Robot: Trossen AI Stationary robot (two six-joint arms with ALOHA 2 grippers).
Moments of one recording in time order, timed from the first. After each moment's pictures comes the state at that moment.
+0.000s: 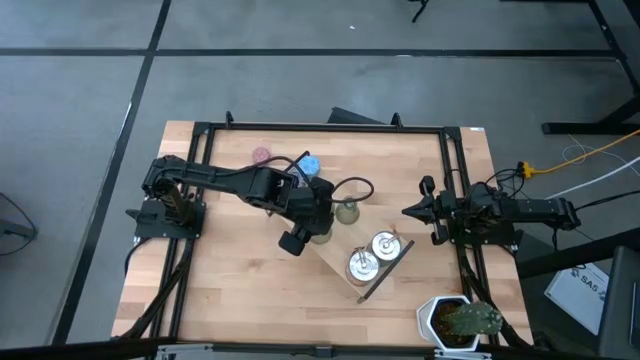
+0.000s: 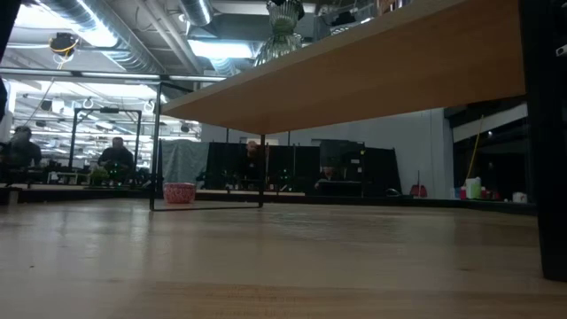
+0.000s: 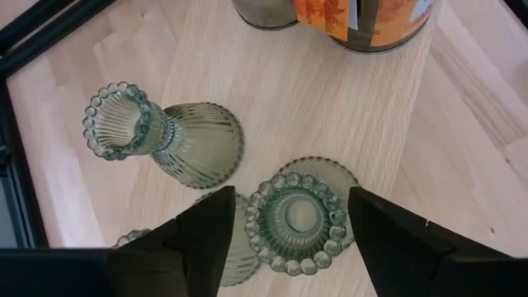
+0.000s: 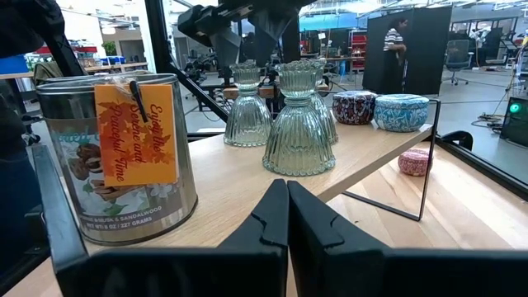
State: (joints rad) left arm -0.16 1.78 1.84 -1.06 -0.09 0.35; right arm 0.05 0.00 0.01 0.02 -0.08 0.07
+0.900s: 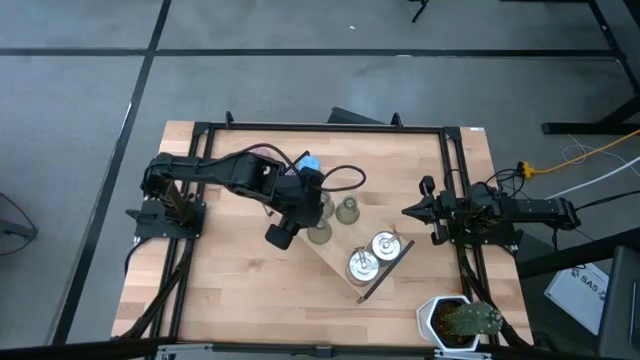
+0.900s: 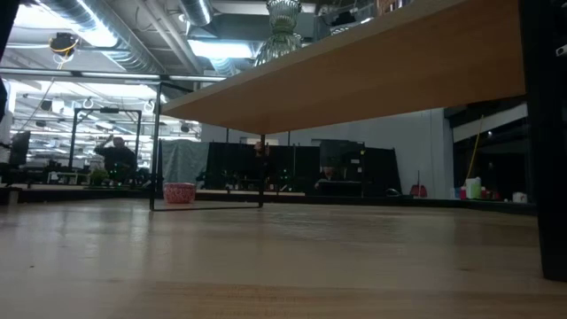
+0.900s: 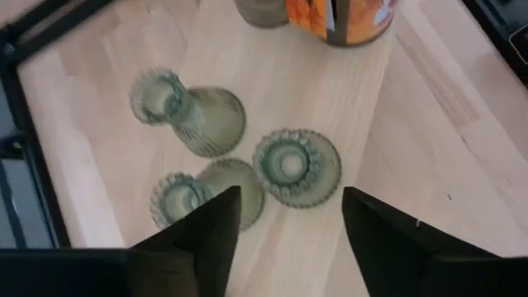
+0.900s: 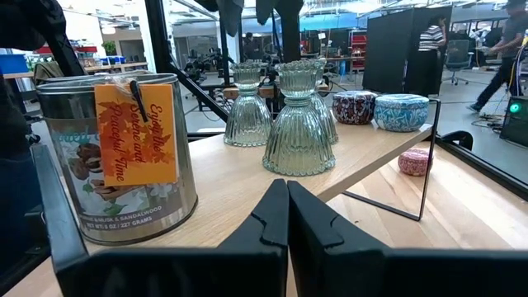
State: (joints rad) left arm -0.16 1.77 2.04 -1.29 -0.08 0.34; right arm 0.05 0.00 0.01 0.02 -0.08 0.07
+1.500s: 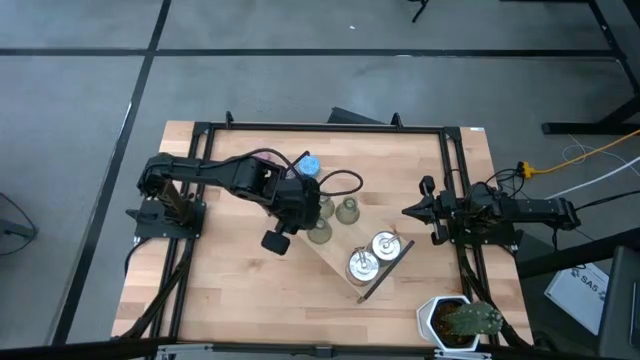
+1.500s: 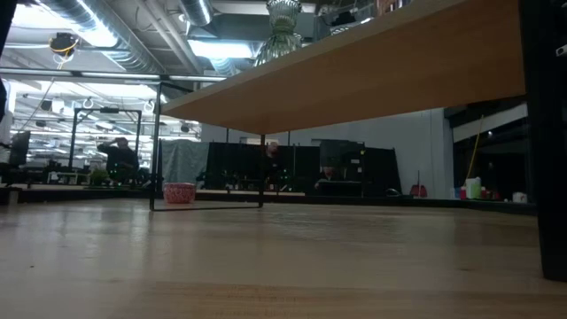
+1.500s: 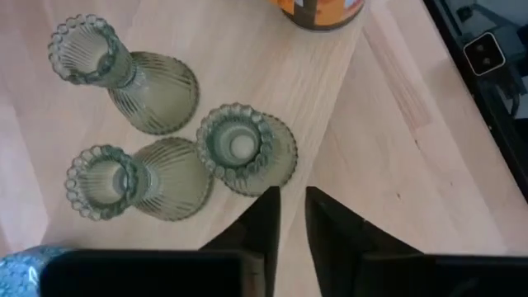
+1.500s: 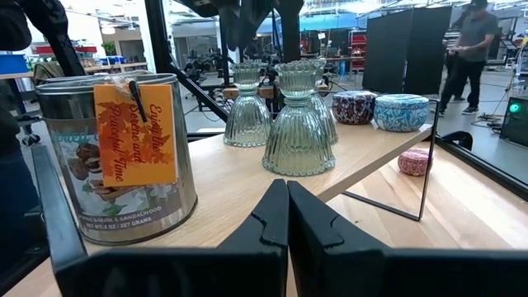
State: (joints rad) left arm -0.16 1.74 1.94 -1.29 0.02 0.21; right arm 0.05 0.00 0.01 0.02 -0.08 0.07
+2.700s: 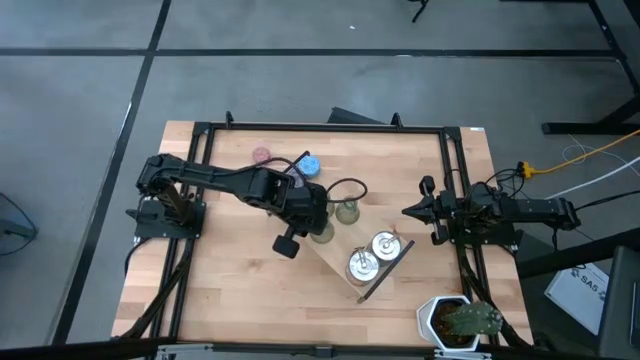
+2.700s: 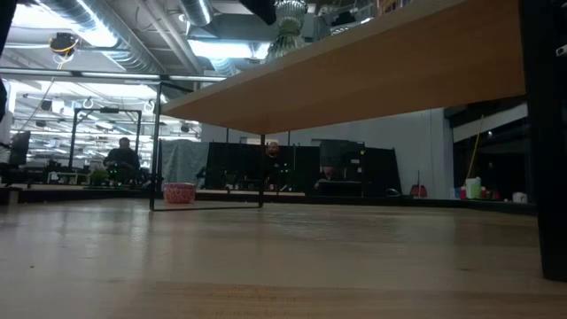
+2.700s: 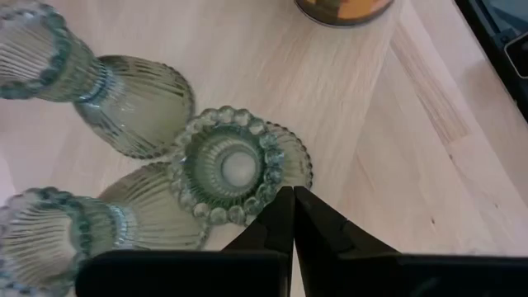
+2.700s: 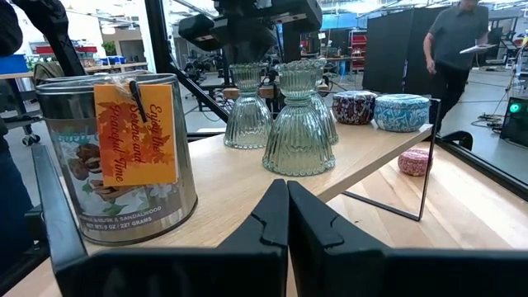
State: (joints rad) left arm -0.14 1.73 1.72 -1.04 0.02 0.25; right arm 0.05 0.00 0.01 0.02 -0.08 0.07
